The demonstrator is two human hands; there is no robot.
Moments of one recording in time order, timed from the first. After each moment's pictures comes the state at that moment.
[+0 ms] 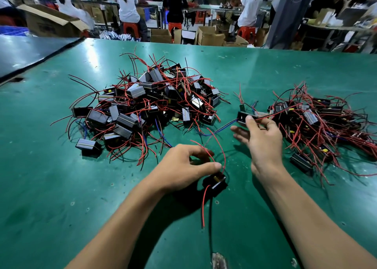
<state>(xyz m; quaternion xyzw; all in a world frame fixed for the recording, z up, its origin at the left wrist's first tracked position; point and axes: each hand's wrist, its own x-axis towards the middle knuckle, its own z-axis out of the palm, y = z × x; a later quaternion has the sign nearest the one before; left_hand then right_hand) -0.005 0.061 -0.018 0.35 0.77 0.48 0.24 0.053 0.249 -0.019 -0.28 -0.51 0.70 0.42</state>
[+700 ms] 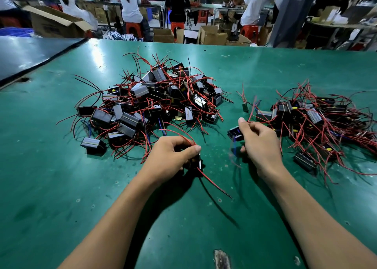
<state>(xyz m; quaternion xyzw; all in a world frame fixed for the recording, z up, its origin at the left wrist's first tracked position) -0.027 0.052 -0.030 0.27 0.77 0.56 0.17 0.063 0.252 -0.027 -0.36 -0.74 0.48 0.30</state>
